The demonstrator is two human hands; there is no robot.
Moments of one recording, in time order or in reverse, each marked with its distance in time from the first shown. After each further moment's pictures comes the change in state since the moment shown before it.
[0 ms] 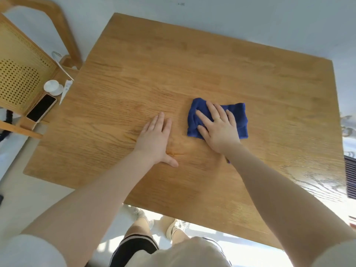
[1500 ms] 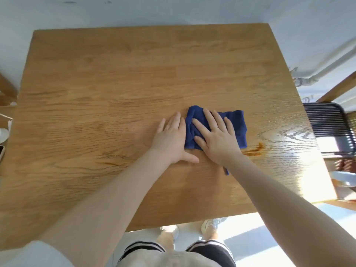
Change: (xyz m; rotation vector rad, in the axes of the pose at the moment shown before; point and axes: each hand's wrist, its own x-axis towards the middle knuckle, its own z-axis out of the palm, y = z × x) left_hand 0.027 0.072 -0.015 0.046 -0.008 0.377; right_hand -0.073 0.004 0.003 0.037 -0.025 0.351
